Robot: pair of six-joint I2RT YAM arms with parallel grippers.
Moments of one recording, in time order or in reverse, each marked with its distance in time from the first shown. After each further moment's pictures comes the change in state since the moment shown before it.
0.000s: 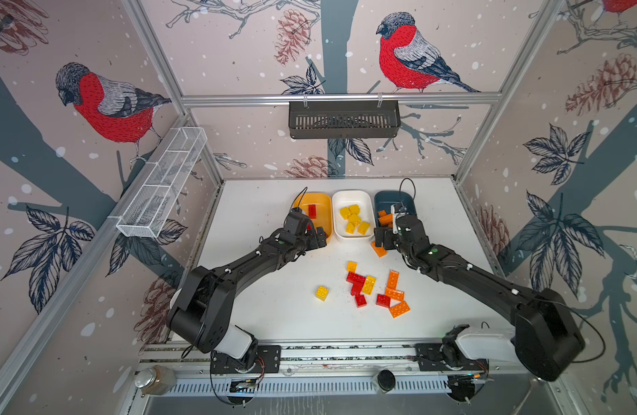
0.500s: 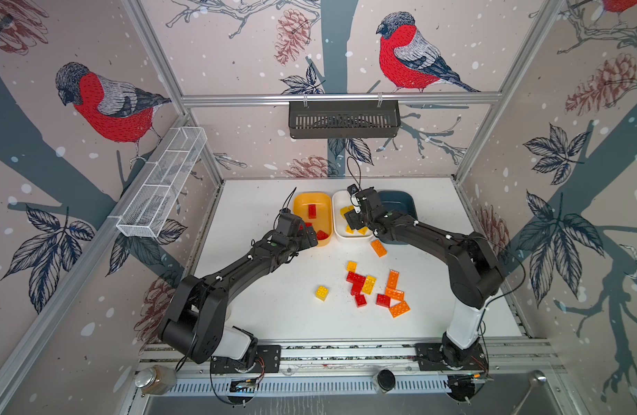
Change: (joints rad) left arm 0.063 -0.076 -0.052 -0.040 -0.089 -0.029; right arm 0.094 0.534 0.562 -0.115 0.003 -0.400
